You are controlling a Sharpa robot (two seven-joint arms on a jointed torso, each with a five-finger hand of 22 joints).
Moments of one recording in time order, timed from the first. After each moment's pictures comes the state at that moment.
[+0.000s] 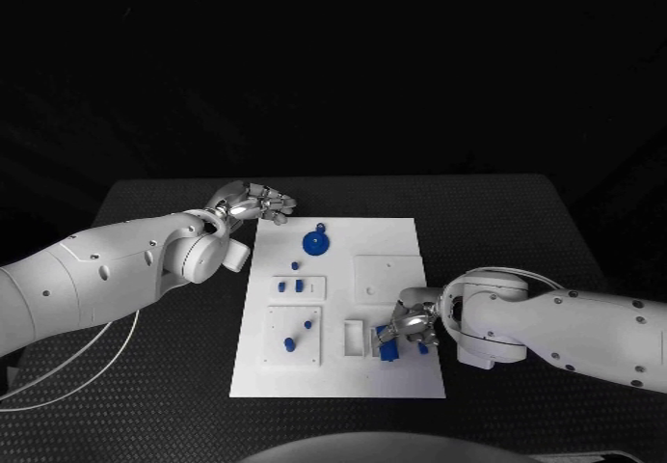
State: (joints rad) left arm 1.23 -0.73 -0.15 1.20 -0.26 -0.24 0.25; left_hand 1.10 -0.17 0.50 -0.10 0.06 0.84 0.18 0.30 0.45 1.17 0.13 0.07 0.17 0.98 0.09 0.52 0.48 0.02 0.71 -0.01 0.48 1.31; right arm 1.18 -0.80 -0.25 1.67 -1.08 0.03 -0.52; right_hand 0.67 -0.10 0.36 -0.20 0.33 1.04 0.07 0.28 0.62 1.25 -0.04 0.97 1.19 1.36 -0.14 1.19 1.31 0.23 1.18 -0.07 0.96 1.31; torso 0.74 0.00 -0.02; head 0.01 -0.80
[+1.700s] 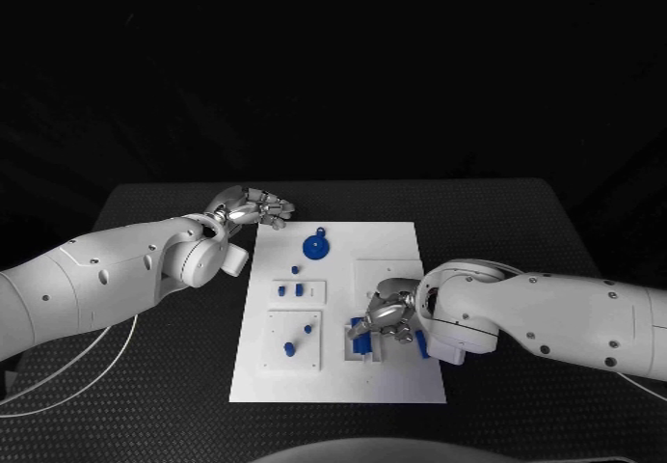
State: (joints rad) left arm 1.23 -0.73 -0.15 1.19 -0.26 -0.24 0.24; left_hand 1.10 -0.17 0.50 -0.10 0.06 0.84 0.18 0.30 0.45 1.17 0.13 0.07 0.17 0.98 0.09 0.51 0.49 0.02 0.71 -0.01 0.48 1.31; right arm 1.24 -0.70 -0.25 1.67 -0.87 -0.06 -0.58; right_hand 0.78 -0.21 0.78 -0.06 0.05 1.07 0.06 0.28 0.64 1.27 -0.04 1.00 1.19 1.36 -0.14 1.20 1.27 0.22 1.19 -0.05 0.99 1.31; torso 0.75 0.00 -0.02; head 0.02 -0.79
